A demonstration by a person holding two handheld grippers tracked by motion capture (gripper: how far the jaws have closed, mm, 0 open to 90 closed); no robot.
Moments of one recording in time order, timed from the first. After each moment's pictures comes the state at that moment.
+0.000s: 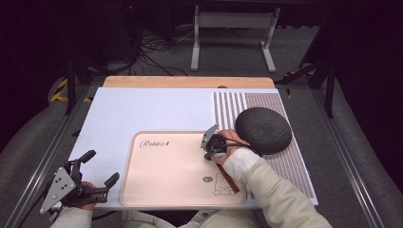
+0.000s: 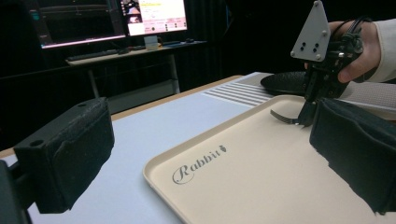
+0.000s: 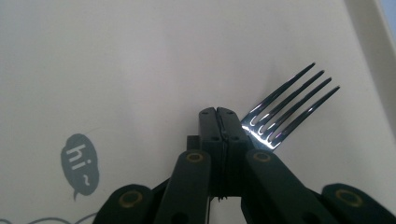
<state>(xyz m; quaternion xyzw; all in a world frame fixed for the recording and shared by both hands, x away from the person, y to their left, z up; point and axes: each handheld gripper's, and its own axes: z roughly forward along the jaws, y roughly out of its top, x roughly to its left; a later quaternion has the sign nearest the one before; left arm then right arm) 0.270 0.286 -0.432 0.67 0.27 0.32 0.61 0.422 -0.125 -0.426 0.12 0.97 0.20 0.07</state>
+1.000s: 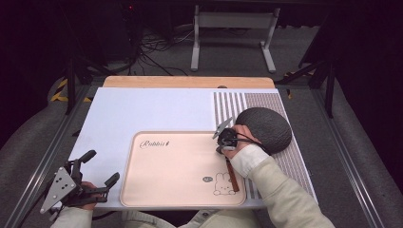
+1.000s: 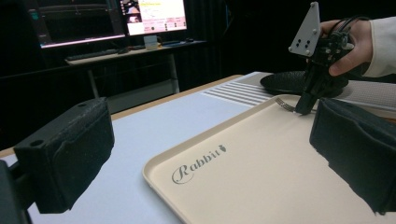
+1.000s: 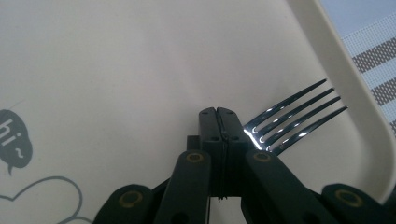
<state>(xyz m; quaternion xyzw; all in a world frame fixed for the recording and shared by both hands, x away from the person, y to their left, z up) 0.270 0.286 -0.432 0.67 0.27 0.32 0.61 0.436 -0.161 -0.424 0.21 0.95 0.19 0.09</state>
